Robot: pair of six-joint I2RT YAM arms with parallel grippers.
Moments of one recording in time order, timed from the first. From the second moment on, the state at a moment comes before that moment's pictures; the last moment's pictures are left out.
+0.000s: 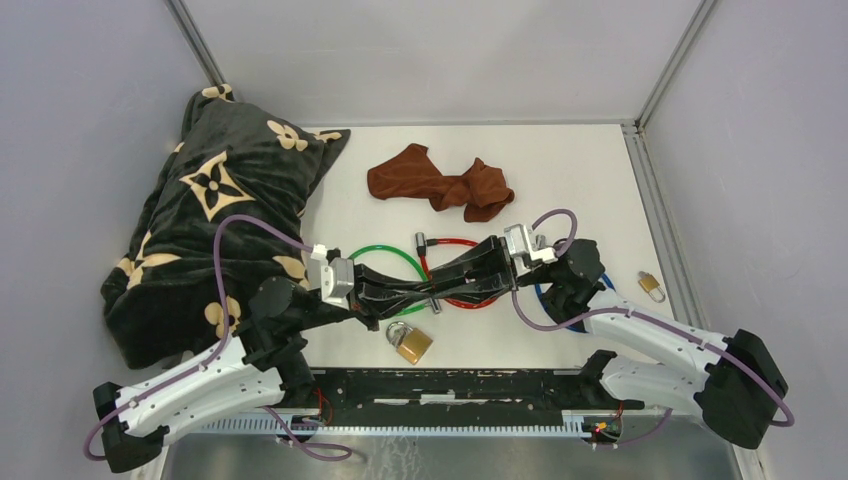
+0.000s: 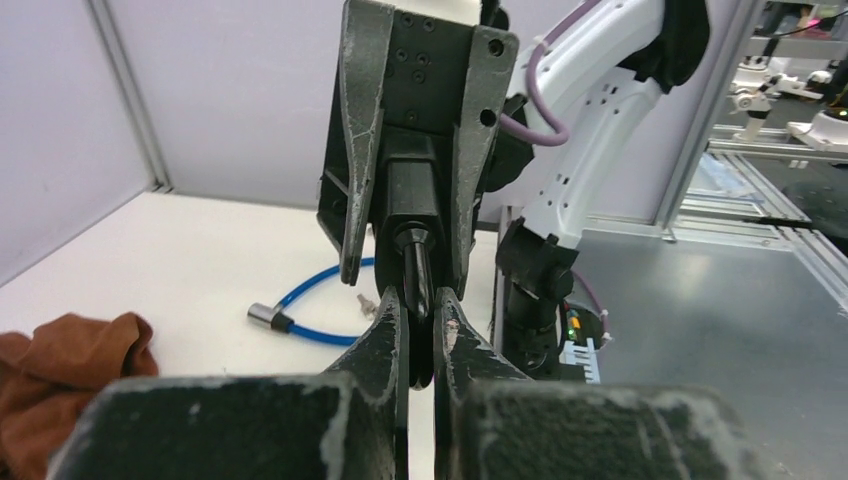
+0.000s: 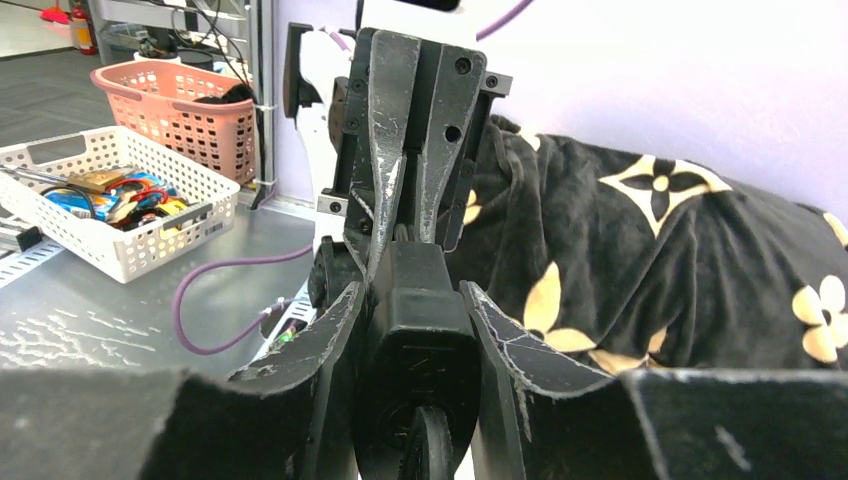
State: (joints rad) left arm -1.02 0.58 0.54 0.32 0.37 -0.13; right arm 0.83 1.08 0.60 0.94 -0.91 0.20
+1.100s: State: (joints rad) left arm -0.98 0.53 0.51 0.15 0.34 -0.07; right arm 0.88 0.94 0.61 0.49 -0.69 0.08
